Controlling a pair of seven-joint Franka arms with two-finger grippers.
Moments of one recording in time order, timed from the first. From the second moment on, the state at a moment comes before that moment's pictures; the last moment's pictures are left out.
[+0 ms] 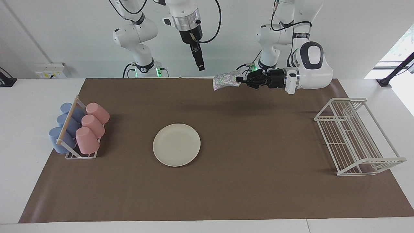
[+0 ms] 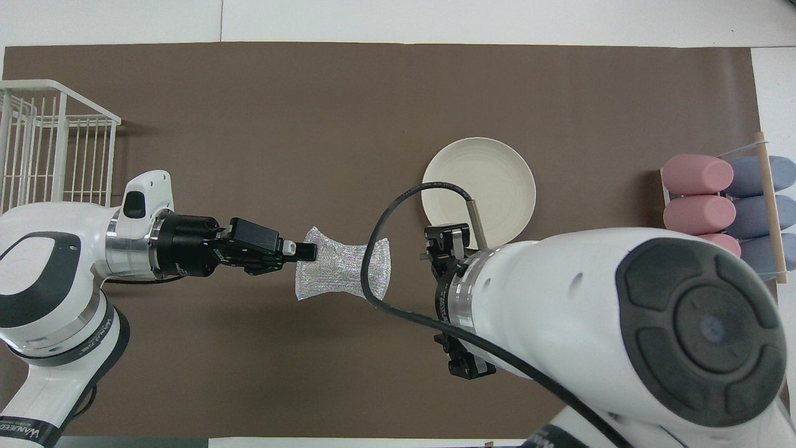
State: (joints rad) left arm -0.13 -0.10 -0.03 -2.25 -1.50 1.62 0.26; right arm 0.51 -0.11 0.09 -1.71 0.20 1.74 2.02
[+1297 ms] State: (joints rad) left arm -0.13 -0.10 -0.02 -2.25 -1.50 1.59 0.26; right arm 0.64 -0.10 0.09 -1.86 0.21 2.10 2.17
